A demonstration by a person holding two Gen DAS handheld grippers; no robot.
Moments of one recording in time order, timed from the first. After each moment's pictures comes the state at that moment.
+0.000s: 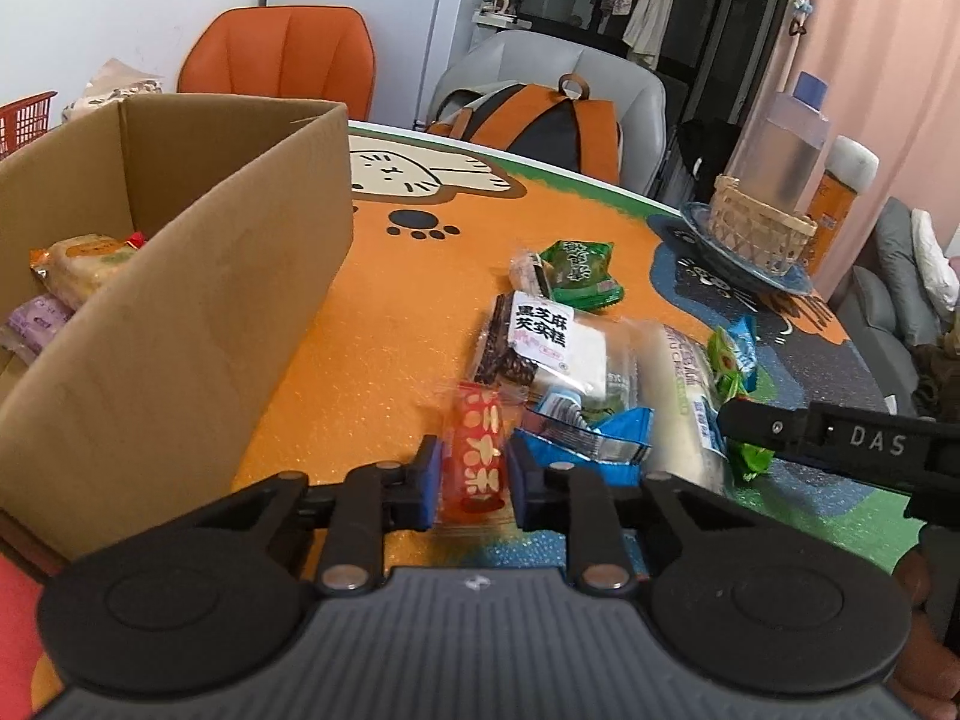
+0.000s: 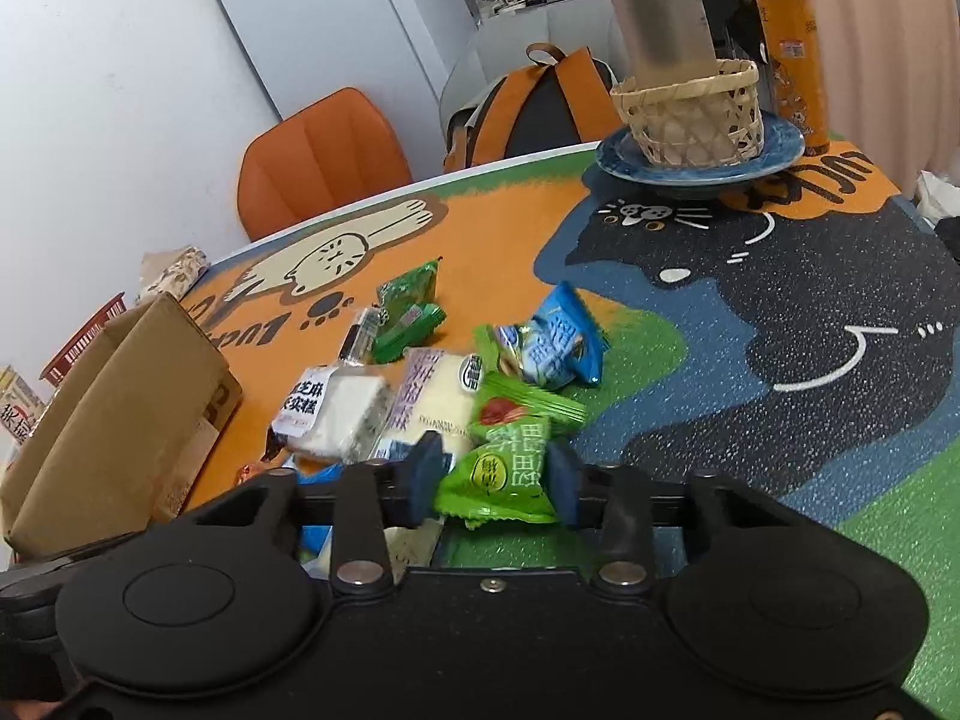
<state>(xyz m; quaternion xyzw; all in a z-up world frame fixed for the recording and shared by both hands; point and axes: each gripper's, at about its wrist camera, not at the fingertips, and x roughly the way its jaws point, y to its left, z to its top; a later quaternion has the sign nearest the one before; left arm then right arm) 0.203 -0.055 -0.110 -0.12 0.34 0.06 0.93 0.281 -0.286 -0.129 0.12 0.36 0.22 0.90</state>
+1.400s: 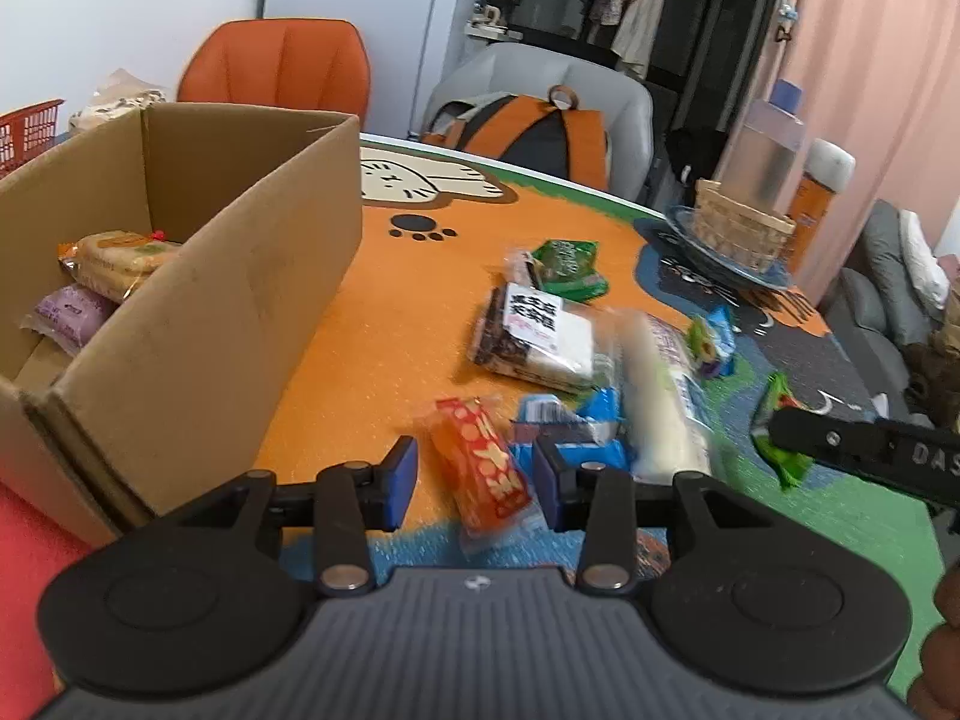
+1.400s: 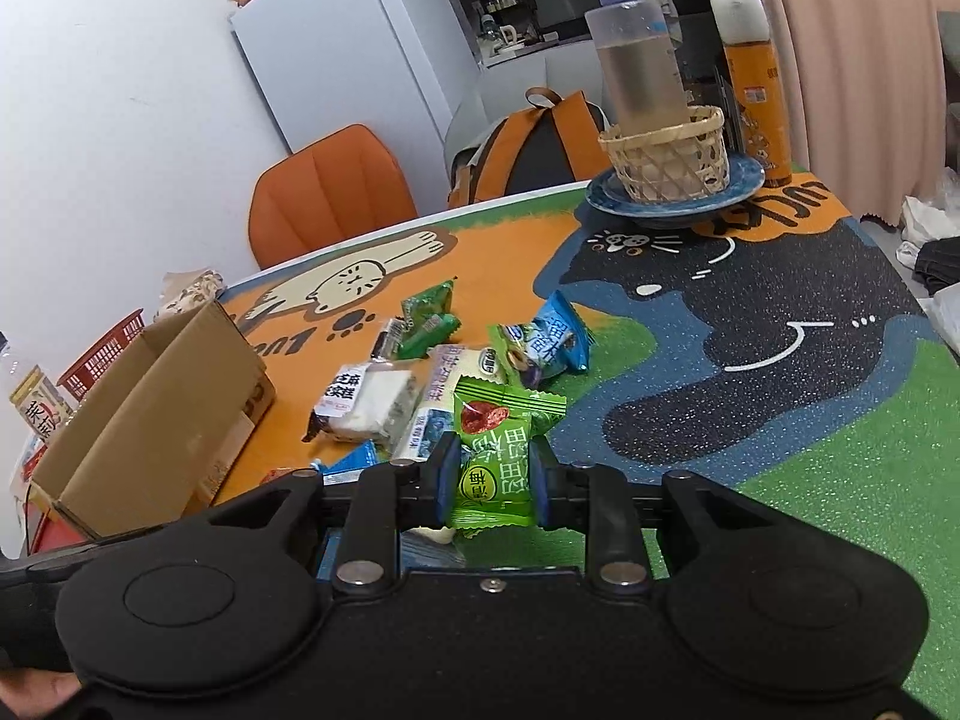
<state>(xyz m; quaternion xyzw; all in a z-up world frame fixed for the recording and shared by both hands) 0.181 -0.057 -0.106 -0.12 0.33 0.06 0.93 0.235 -0.304 -0.113 0.13 0.33 0.21 0.91</state>
